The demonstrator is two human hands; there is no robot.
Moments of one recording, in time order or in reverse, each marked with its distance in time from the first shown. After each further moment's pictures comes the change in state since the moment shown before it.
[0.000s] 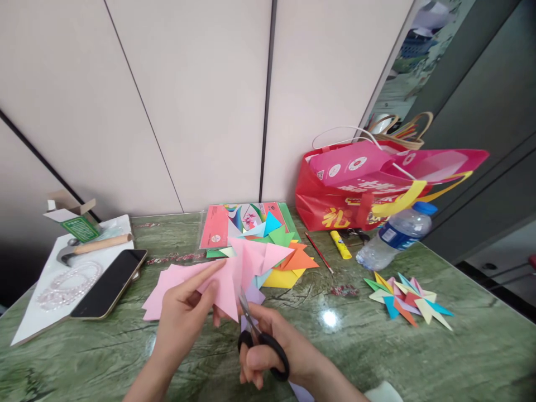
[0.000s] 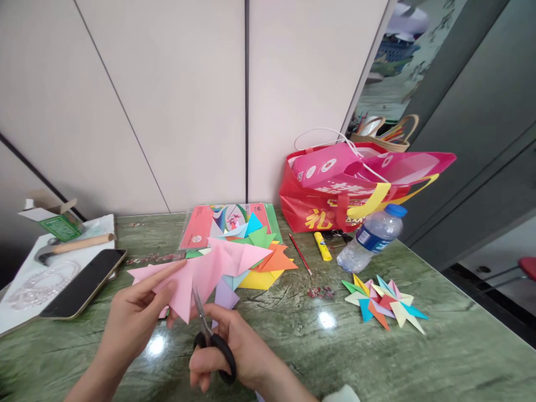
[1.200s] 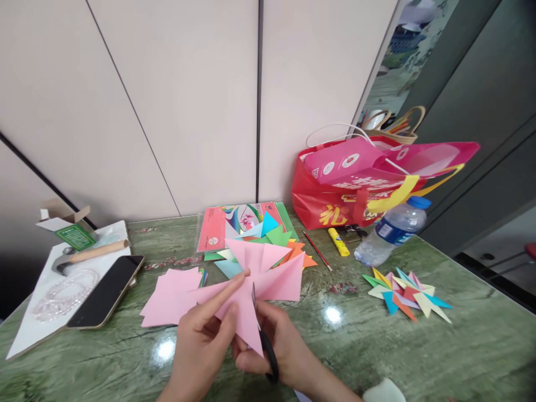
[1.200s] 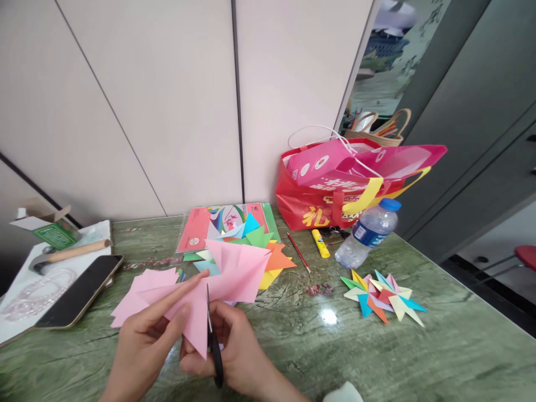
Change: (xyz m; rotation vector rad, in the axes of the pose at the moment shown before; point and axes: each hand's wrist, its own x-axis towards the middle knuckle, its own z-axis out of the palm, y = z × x) left_hand -0.027 0.020 0.040 0.007 0.079 0.025; right_hand -0.002 -0.015 0.020 -0.077 0.182 -0.215
